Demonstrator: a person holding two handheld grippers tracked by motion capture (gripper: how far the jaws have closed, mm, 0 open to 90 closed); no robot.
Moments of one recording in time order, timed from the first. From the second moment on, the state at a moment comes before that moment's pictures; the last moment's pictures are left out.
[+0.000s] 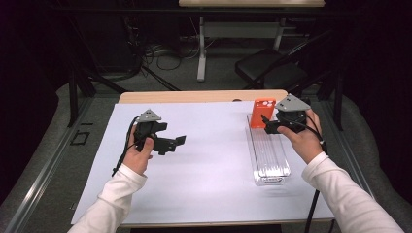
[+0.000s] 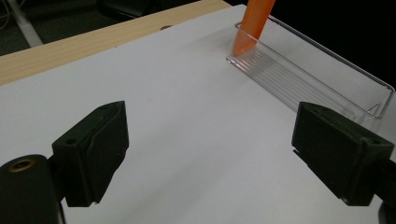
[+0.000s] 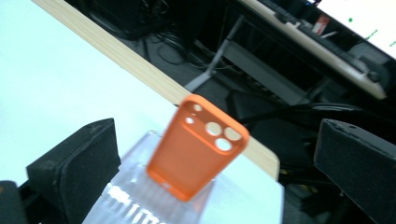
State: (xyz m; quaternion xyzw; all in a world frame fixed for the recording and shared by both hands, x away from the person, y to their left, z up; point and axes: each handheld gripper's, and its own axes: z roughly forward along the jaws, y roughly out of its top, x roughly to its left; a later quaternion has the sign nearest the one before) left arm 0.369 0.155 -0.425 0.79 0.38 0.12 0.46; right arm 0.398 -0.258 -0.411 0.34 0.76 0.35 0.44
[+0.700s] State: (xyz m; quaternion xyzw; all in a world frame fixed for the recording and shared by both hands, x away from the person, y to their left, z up) left arm 0.350 0.151 -0.412 0.80 0.35 0.11 0.47; right arm 0.361 -0.243 -0.407 0.35 0.77 0.45 0.30
